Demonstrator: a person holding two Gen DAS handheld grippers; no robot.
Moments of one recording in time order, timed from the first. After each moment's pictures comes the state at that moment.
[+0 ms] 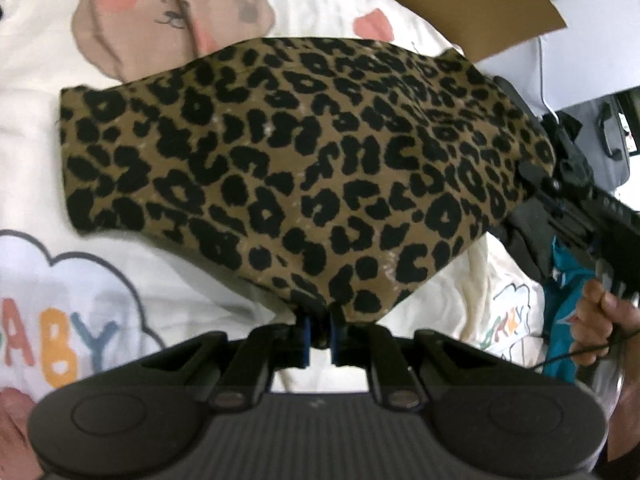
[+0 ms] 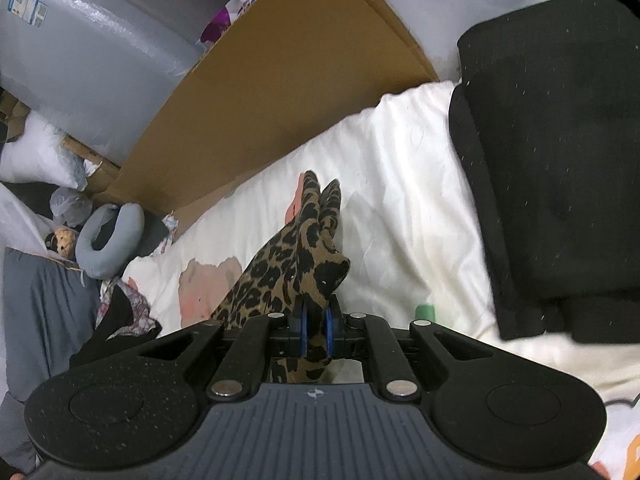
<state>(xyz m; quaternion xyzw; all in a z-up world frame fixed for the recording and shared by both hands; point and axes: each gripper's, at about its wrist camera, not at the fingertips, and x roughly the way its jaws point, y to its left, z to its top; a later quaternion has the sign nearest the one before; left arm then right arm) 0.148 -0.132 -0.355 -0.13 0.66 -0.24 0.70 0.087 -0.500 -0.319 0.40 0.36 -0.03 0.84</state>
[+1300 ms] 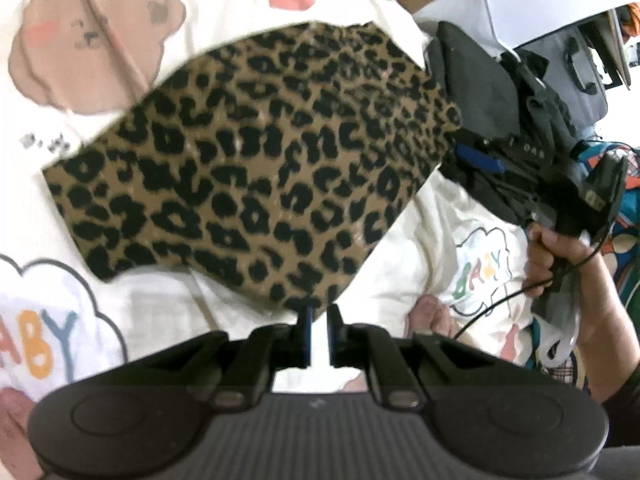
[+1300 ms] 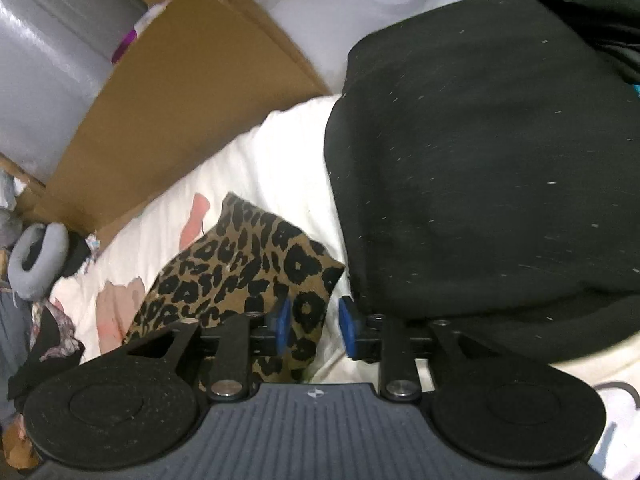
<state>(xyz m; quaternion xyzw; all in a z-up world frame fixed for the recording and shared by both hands) 0.137 -0.156 -0.302 -0.06 0.67 -0.29 0.68 0.057 -0.536 -0.349 0.38 0.37 -0.14 0.83</state>
